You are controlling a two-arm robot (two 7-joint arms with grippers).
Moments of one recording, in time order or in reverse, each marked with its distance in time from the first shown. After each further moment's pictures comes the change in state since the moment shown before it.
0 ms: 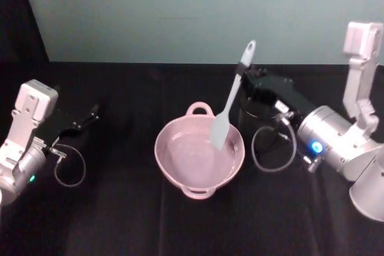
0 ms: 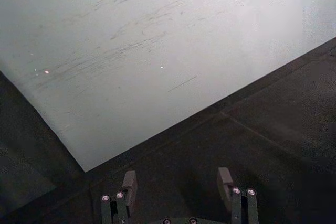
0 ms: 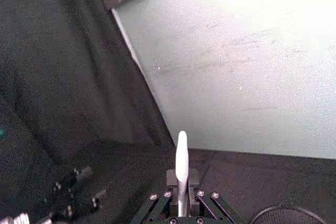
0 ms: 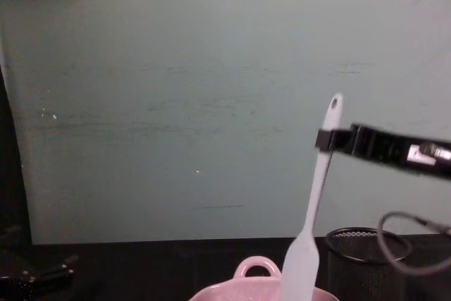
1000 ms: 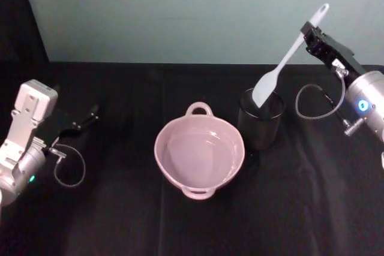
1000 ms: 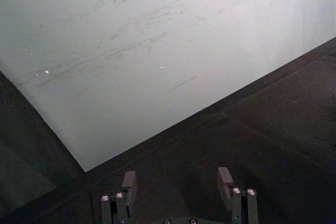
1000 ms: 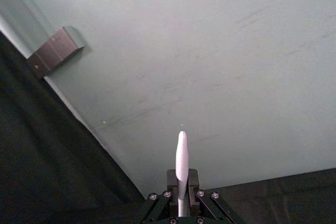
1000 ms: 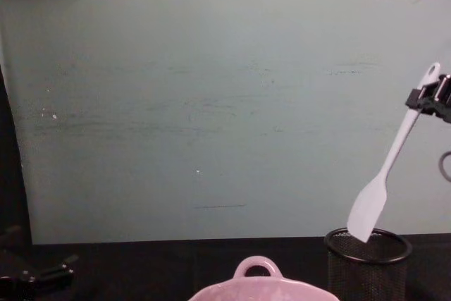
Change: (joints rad) left arm 0.000 0.000 0.000 0.000 0.000 0.000 0.000; right arm 0.085 -0.019 0.150 0.076 0.177 0.000 -0.163
